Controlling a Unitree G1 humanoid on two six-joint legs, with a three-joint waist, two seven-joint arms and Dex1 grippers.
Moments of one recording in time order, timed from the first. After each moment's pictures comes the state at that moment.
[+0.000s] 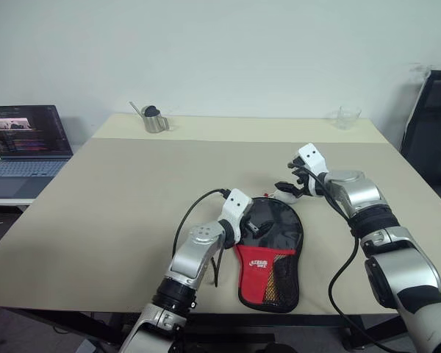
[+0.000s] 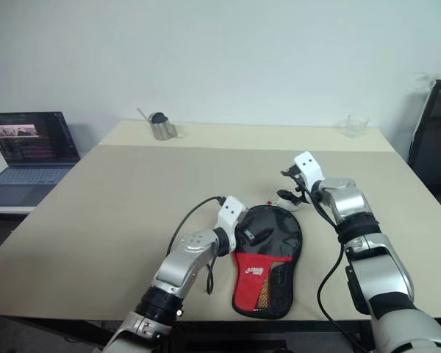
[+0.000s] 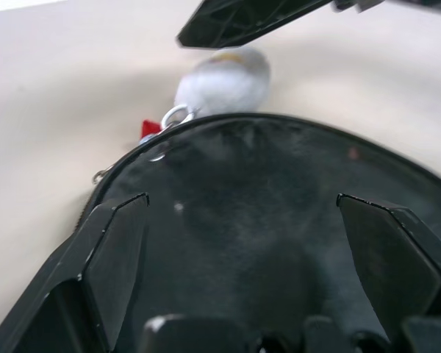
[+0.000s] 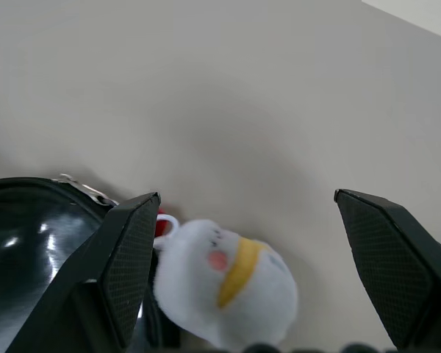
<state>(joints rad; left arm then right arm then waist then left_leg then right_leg) -0.57 0.09 -0.23 0.22 -0.05 0.43 -0.54 -1.06 -0.41 0.11 0.81 0.05 0.49 0.67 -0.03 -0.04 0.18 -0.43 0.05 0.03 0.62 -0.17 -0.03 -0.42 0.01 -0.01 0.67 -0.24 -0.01</state>
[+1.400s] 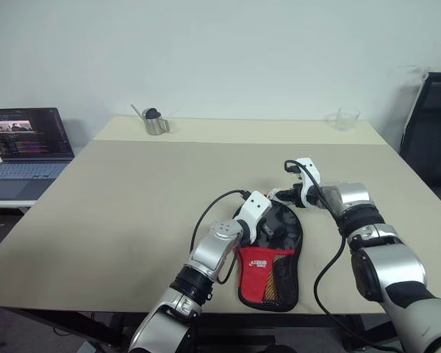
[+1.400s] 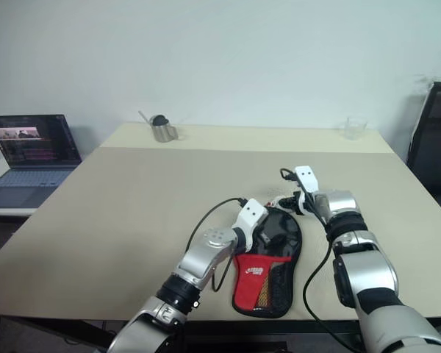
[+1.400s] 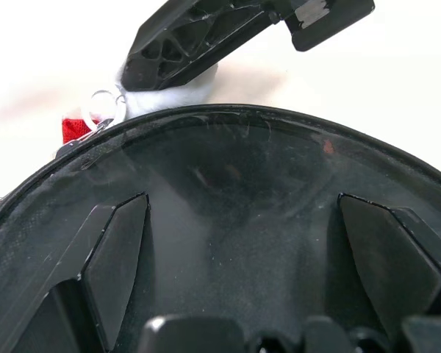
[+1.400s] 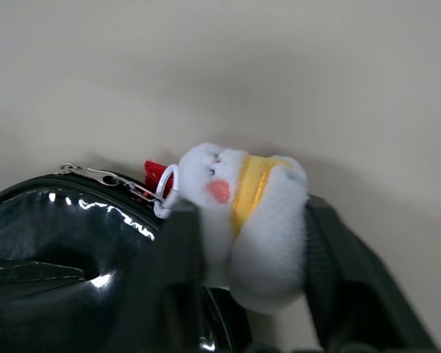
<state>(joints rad) -0.66 0.02 -0.29 0.40 0.00 0.42 -0.52 -1.10 -0.31 -0.02 0.95 0.10 0.68 0.56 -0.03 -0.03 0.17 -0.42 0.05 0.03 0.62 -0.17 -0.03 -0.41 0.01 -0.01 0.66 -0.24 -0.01</state>
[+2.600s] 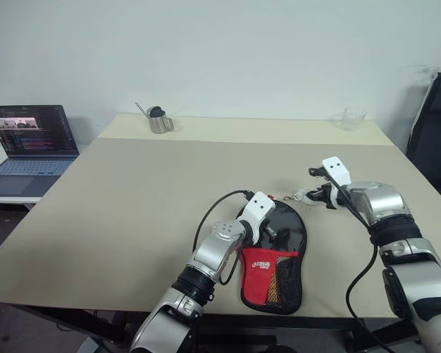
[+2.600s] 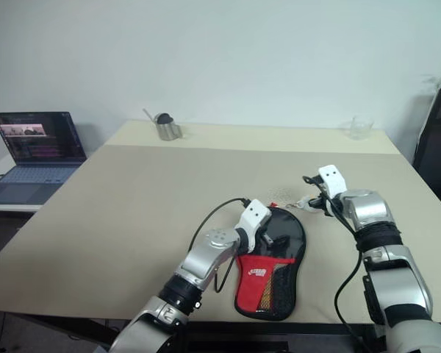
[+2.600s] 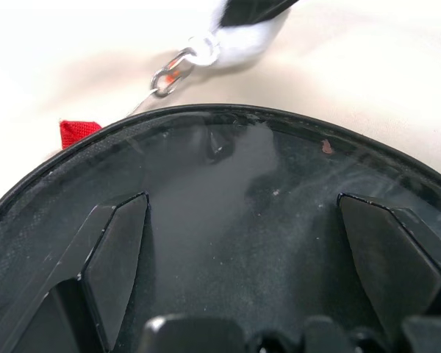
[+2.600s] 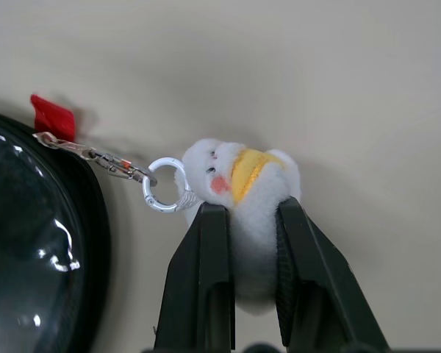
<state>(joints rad) -0.67 0.02 -0.30 0.40 0.00 0.41 -0.53 -0.92 -0.54 0.06 0.63 0.05 0.75 0.66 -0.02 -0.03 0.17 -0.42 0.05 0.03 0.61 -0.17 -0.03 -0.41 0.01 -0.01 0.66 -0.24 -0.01</state>
